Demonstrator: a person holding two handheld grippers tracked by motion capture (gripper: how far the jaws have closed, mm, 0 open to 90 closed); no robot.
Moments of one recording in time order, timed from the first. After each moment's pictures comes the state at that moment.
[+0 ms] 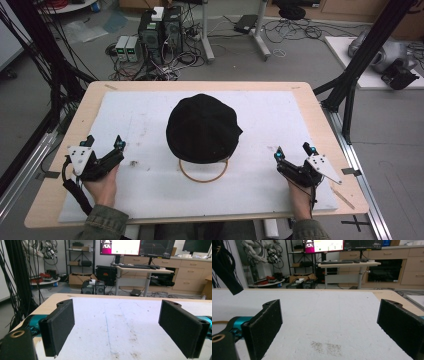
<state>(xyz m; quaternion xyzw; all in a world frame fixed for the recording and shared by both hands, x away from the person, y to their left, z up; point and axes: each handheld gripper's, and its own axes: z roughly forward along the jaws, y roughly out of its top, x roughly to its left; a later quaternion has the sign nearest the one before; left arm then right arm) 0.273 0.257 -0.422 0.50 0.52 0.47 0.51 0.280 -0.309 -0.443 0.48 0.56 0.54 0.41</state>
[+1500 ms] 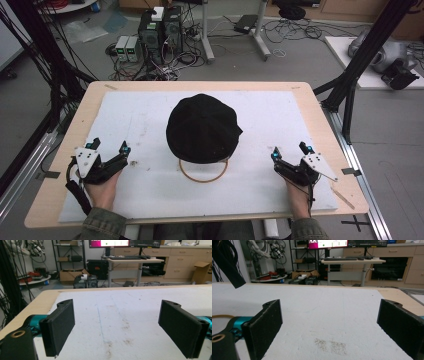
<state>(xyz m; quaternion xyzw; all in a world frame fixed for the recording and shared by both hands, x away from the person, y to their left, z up) 0.269 0.253 -0.429 0.55 0.50 0.45 0.50 0.285 -0.305 -0.446 0.47 0.58 0.54 0.40</state>
